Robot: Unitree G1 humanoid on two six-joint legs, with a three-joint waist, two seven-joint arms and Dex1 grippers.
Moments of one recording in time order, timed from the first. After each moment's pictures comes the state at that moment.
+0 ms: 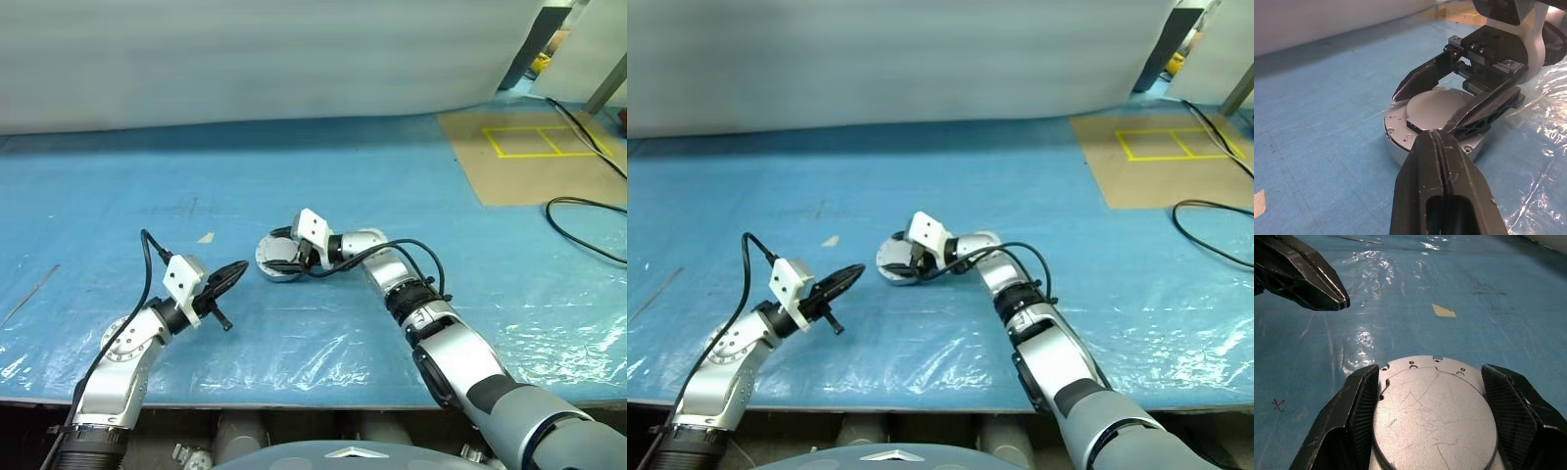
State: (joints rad) left arm 0.08 0.43 0.05 -0.11 -0.33 -0.03 -0.76; right arm -0.78 -0.08 0.31 0.90 -0.02 -0.25 0.98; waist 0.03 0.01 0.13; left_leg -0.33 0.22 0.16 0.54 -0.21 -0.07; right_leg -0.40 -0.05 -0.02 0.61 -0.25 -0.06
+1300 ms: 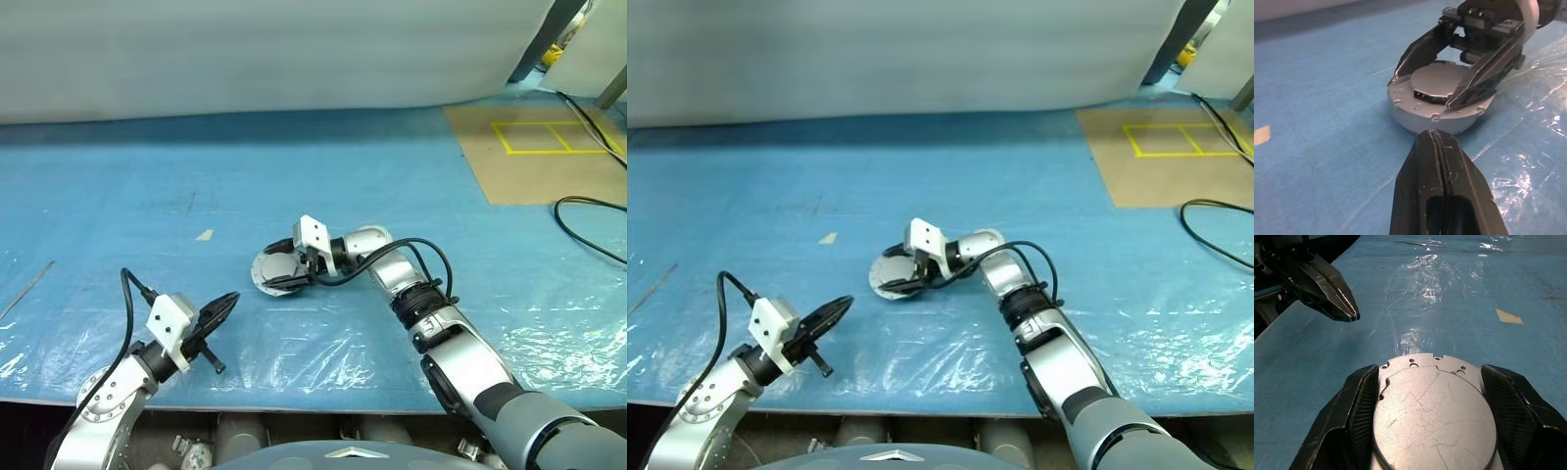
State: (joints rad) left arm 0.38 0.44 0.08 -0.37 -0.31 -0.02 -0.67; right arm -0.75 -0.11 0.33 0.67 0.03 -0.07 1.22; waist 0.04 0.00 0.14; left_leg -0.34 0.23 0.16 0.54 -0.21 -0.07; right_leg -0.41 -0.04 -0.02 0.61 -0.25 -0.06
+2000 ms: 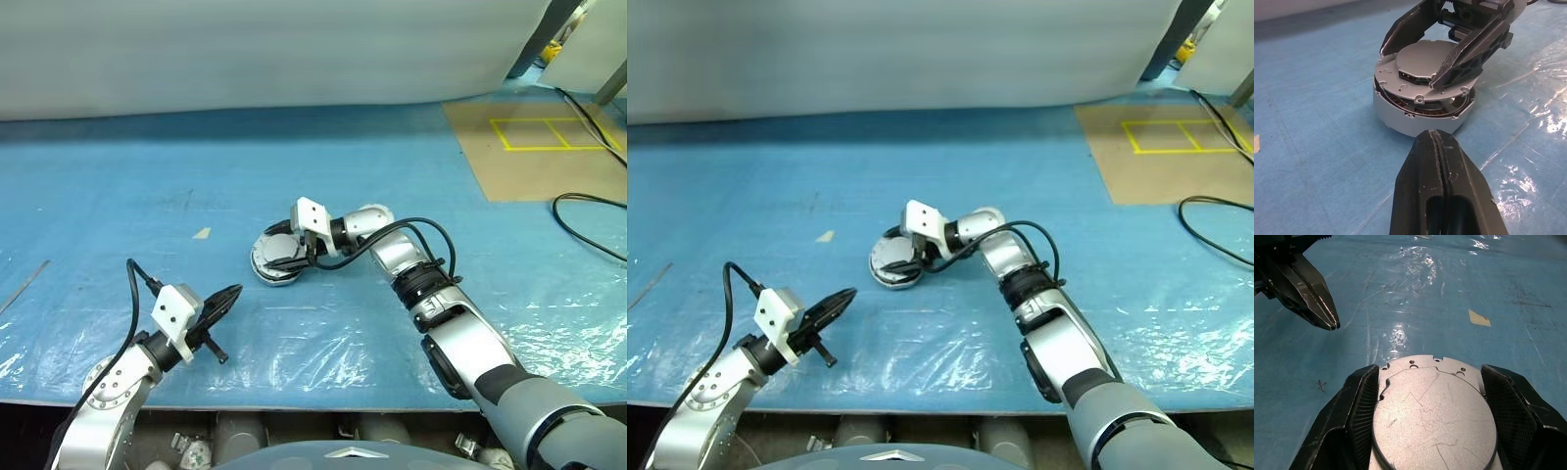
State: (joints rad) left arm 0.33 0.44 0.06 -0.36 -0.30 0.00 -0.66; right arm -0.86 -0.13 0.34 0.69 0.00 -0.09 1.21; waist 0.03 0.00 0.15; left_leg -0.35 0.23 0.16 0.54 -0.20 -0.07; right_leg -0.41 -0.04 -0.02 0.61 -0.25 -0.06
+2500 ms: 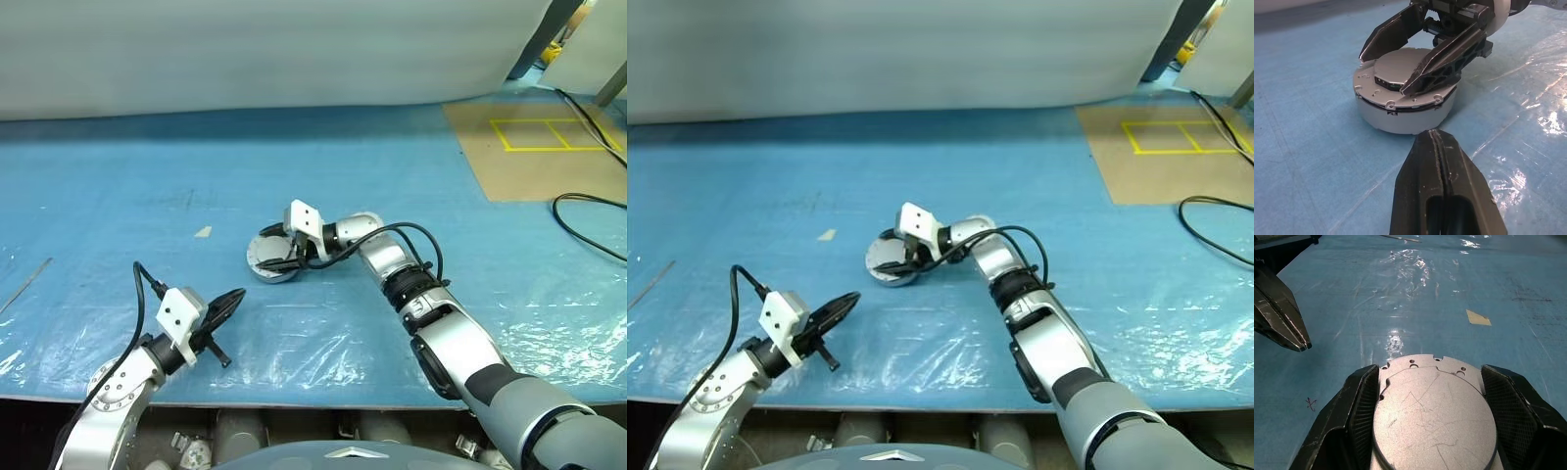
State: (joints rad) left arm 0.34 0.44 0.05 -0.35 -0.29 0.01 -0.66; right arm -0.87 -0.08 0.32 0.83 -0.01 -0.15 1.13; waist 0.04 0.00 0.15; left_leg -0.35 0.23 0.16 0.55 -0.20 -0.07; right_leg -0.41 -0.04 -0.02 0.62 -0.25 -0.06
